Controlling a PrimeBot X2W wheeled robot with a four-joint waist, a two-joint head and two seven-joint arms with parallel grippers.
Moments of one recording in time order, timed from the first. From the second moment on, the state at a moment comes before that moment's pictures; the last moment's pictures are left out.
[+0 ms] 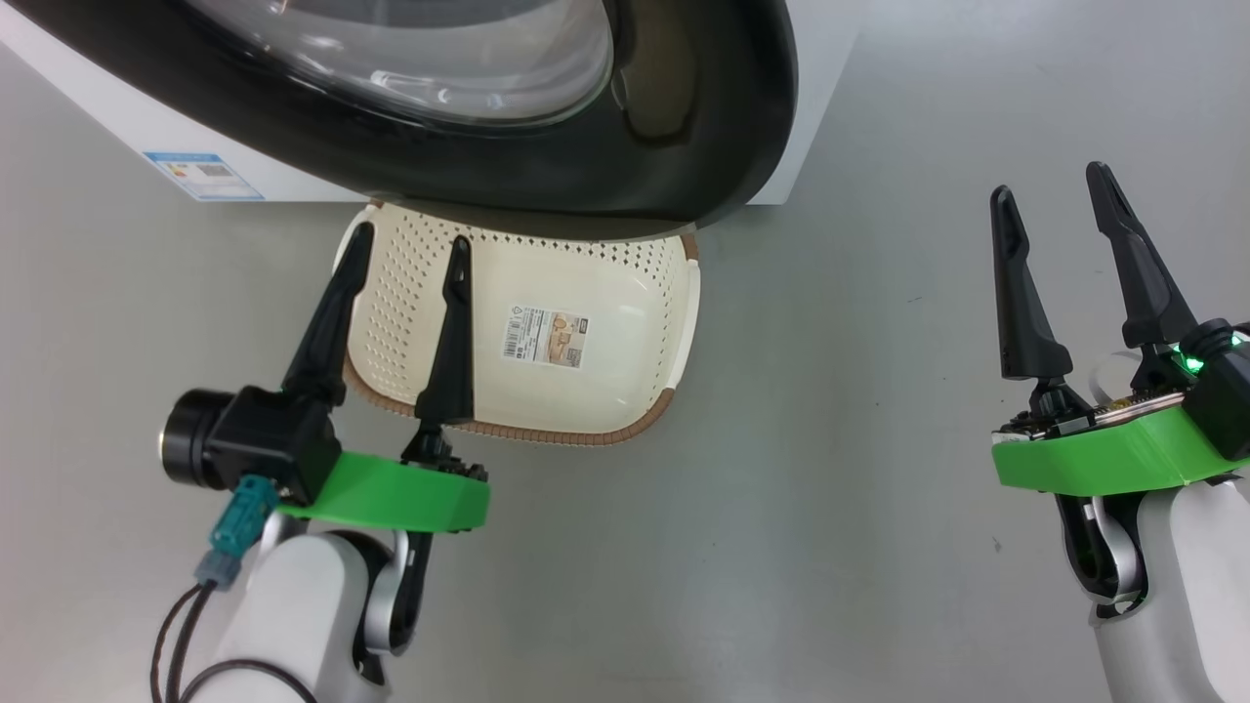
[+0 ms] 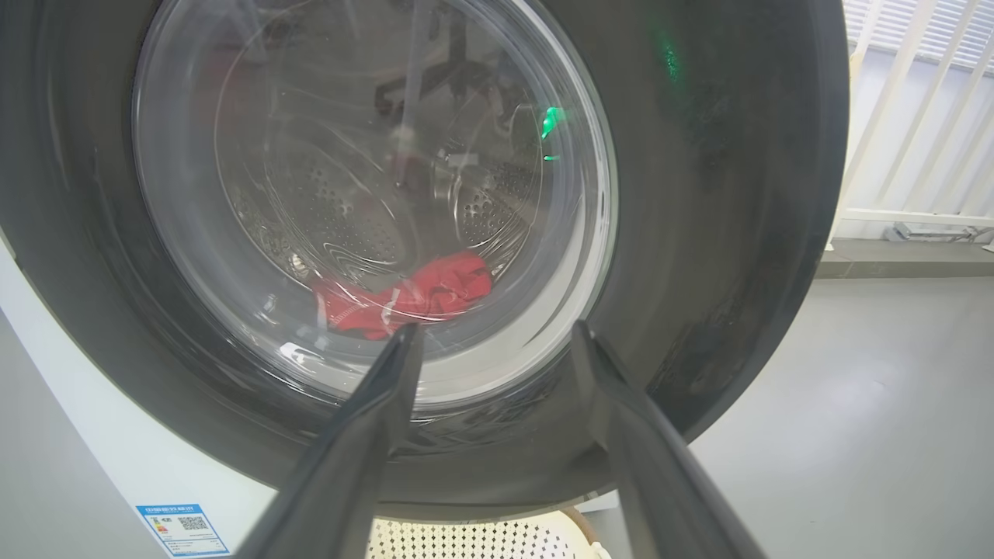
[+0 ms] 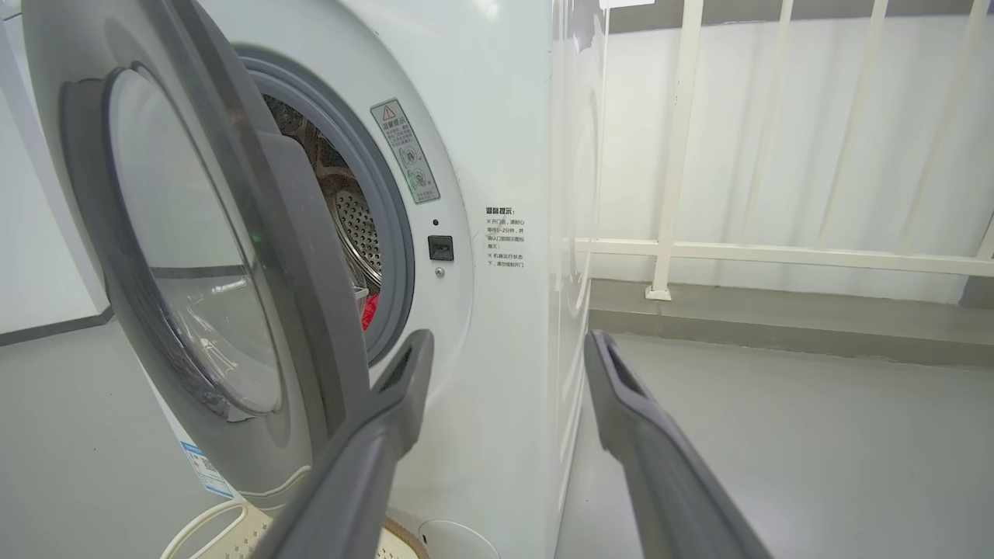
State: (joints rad) left arm -0.47 0.08 -0.25 0.16 -0.26 0.08 -0.26; right arm -0.33 -0.09 -0.02 0.04 0.22 0.13 -0.26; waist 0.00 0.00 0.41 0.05
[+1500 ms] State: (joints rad) left arm -0.47 0.05 -0.22 0.16 -0.21 0.05 -0.26; right arm -0.59 -0.18 0.08 0.10 1.41 0.13 0.03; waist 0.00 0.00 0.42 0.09
